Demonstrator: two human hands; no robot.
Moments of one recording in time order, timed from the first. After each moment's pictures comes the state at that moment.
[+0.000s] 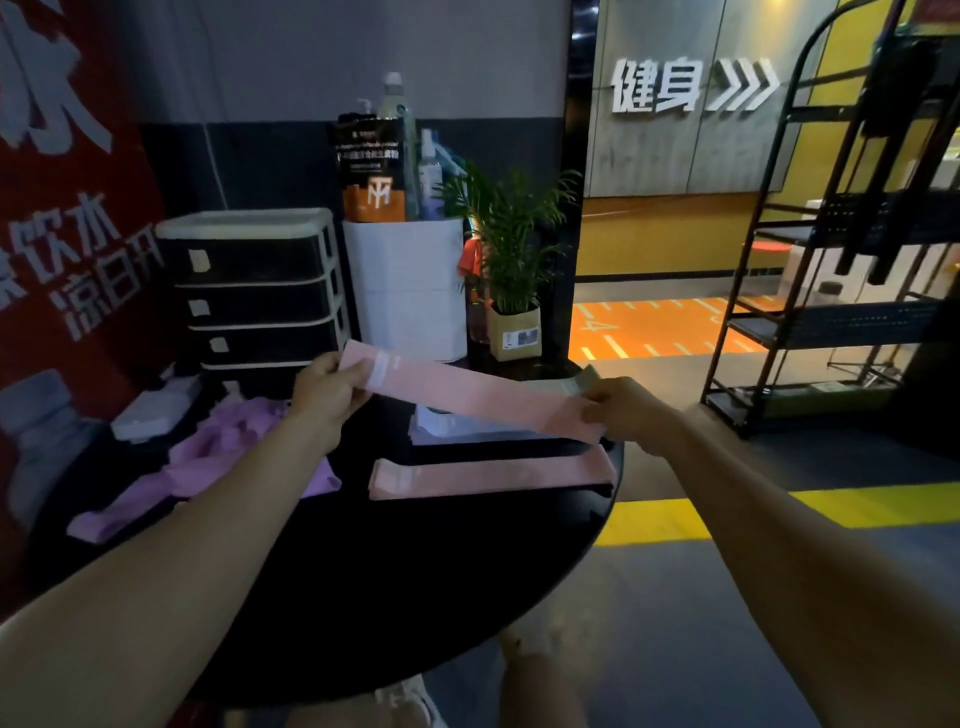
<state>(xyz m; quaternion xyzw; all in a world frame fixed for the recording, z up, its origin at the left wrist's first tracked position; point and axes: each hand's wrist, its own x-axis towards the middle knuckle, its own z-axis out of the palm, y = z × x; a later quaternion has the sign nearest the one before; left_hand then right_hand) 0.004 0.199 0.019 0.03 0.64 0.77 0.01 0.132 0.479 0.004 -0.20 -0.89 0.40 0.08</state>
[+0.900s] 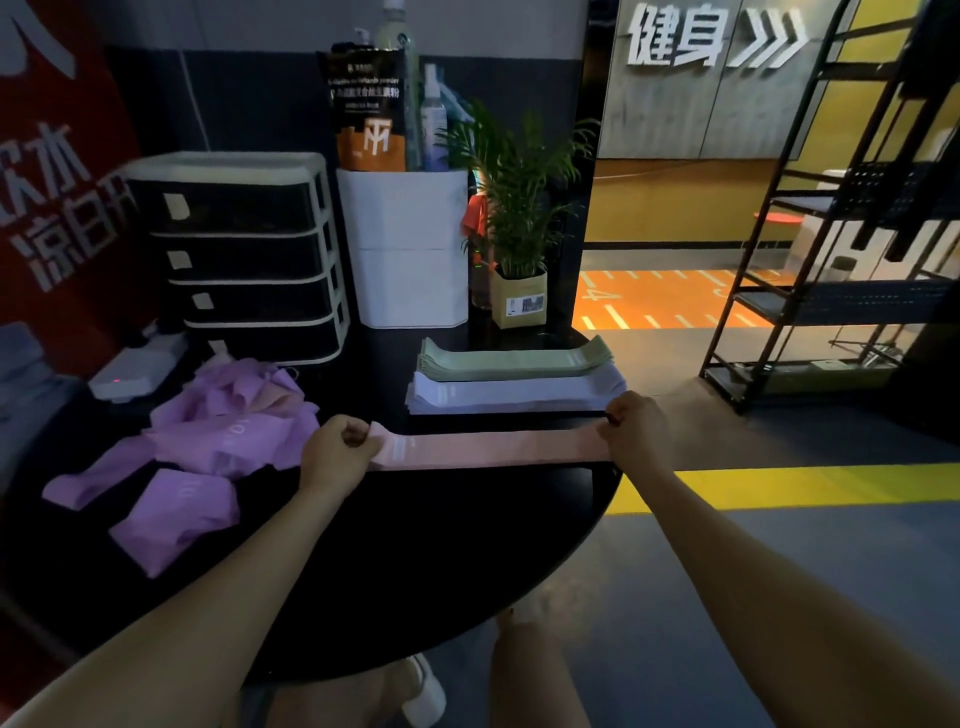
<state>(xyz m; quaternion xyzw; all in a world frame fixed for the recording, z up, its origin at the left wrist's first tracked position) 0.010 0.185 -0.090 0.05 0.87 0.48 -0.04 0.127 0.482 -0.079 -0.32 -0.87 0.29 0.25</state>
